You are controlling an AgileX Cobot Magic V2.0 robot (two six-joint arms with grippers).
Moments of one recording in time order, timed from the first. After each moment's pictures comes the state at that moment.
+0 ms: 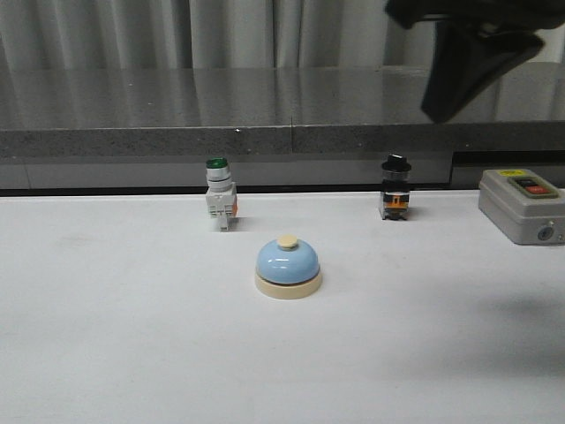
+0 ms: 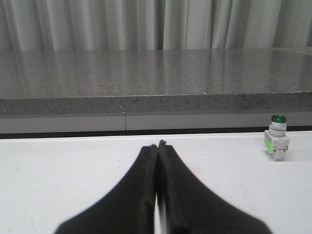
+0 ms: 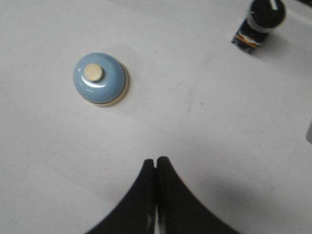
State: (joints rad) left arm -0.03 -0.01 0.00 -0.11 0.09 0.07; right arm 0.47 1.47 -1.20 0.03 0.81 -0.03
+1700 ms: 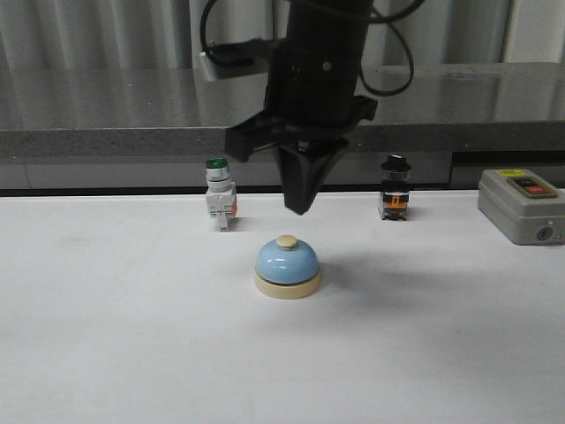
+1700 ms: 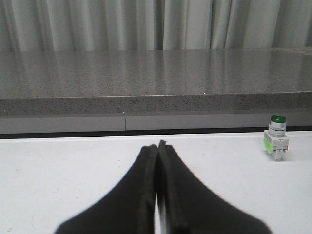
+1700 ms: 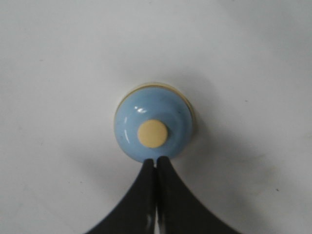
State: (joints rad) left arm -0.03 -0.01 0.00 -0.11 0.09 0.07; right arm 0.60 2.00 -1.67 0.01 1.03 -0.16
